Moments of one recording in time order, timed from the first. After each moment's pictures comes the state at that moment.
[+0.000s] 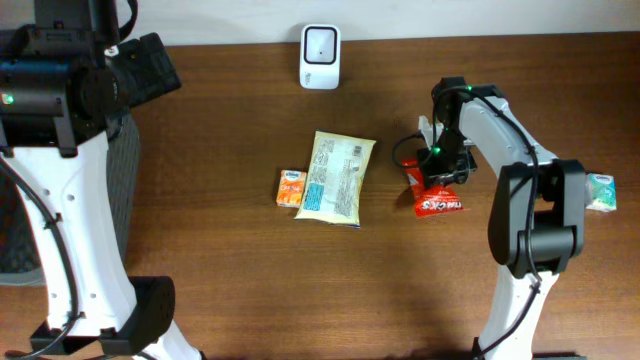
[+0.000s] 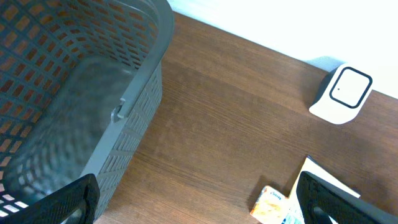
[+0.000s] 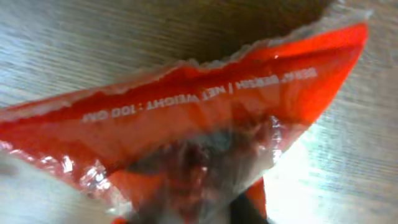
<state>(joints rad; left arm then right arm) -0.06 1.87 2.66 -1.69 -0.26 -0.40 0.06 2.16 1.64 -1.17 -0.08 -0.13</state>
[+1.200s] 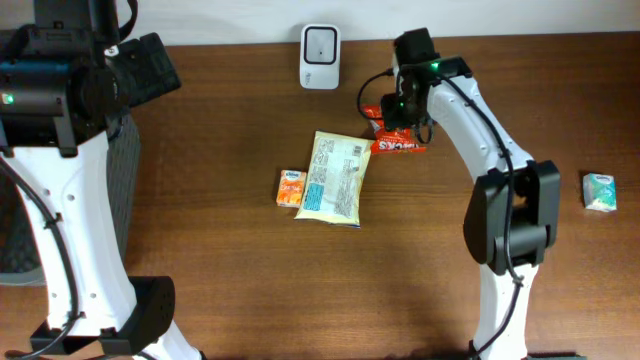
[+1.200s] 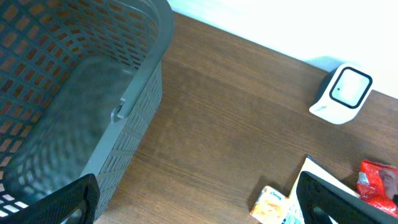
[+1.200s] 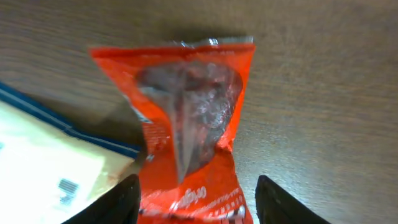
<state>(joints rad) -0.06 1.87 2.66 -1.69 -0.26 -0.40 0.21 2.22 1.93 -0.96 0.03 0.08</state>
